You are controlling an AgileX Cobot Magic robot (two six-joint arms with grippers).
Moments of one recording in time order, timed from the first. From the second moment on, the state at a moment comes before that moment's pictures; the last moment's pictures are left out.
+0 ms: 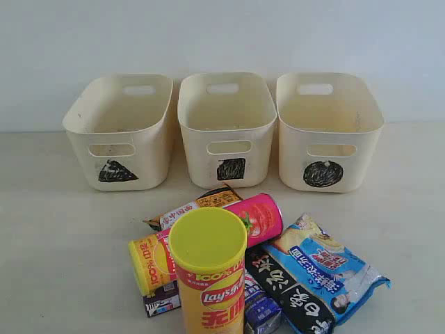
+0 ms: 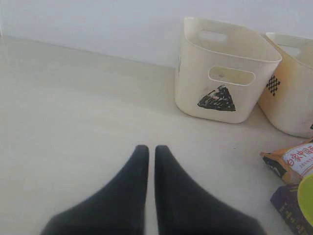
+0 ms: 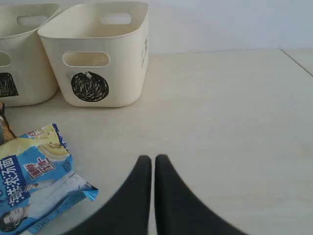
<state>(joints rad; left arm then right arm) 0.04 0.00 0.00 0.01 0.31 -0.16 0.01 0.01 0.00 0.05 0.33 0.00</state>
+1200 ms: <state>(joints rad) 0.04 0.00 0.00 0.01 0.31 -0.16 0.01 0.05 -0.27 0.12 -0.28 0.23</state>
